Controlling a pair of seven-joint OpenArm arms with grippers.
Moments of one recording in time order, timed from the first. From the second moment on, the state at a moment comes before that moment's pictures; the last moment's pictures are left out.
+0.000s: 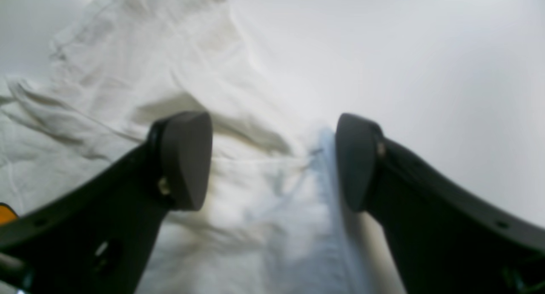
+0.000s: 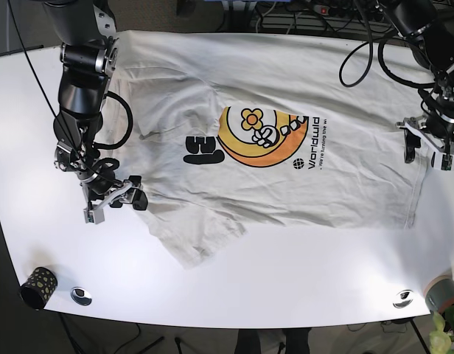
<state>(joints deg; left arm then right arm) 2.6 -12.8 -39.3 90.0 -5.8 -40.1 33.0 23.6 14.4 16.1 44.9 17.7 33.0 -25.5</state>
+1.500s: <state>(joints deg) -37.9 -23.7 -19.4 20.3 1.7 -25.7 12.2 22.9 12.3 15.7 46.6 16.7 33.0 -27.2</state>
